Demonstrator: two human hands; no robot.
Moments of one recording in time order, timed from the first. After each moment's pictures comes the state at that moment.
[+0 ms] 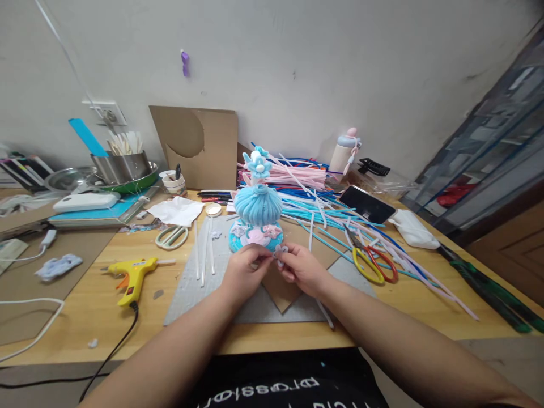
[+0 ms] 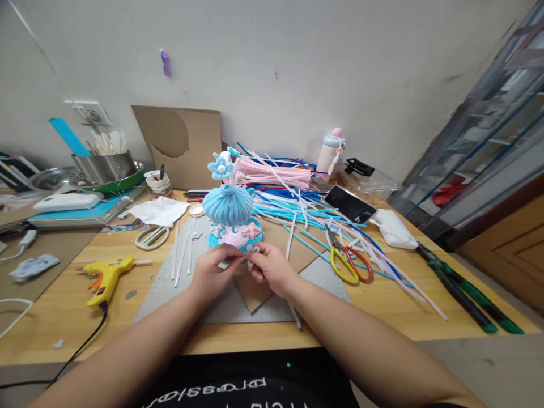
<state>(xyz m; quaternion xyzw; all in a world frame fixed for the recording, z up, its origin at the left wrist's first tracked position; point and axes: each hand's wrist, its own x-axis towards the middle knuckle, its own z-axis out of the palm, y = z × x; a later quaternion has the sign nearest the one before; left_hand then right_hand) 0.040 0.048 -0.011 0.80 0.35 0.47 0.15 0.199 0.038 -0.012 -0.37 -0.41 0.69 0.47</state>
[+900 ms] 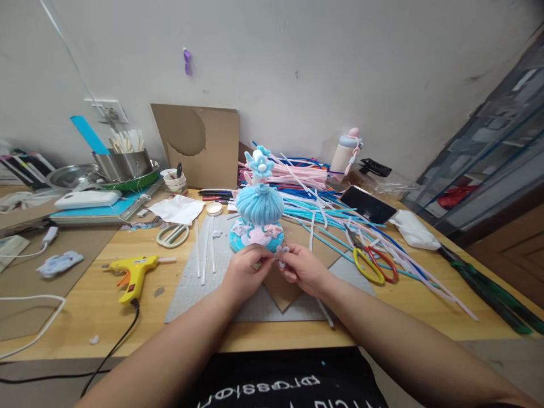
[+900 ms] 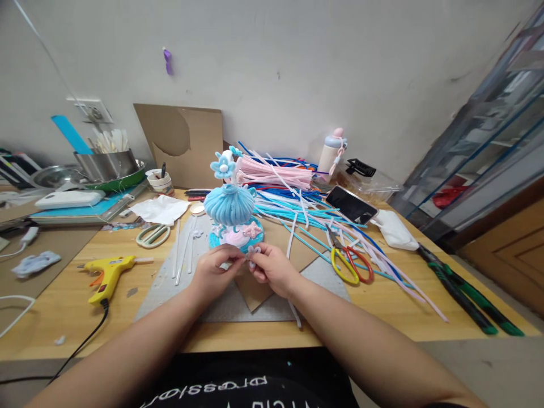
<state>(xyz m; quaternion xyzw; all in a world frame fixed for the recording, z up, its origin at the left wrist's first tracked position) 0.040 0.047 -0.009 0.82 0.32 0.46 0.13 0.200 0.037 -0.009 -0.37 -0.39 0.70 0.46</state>
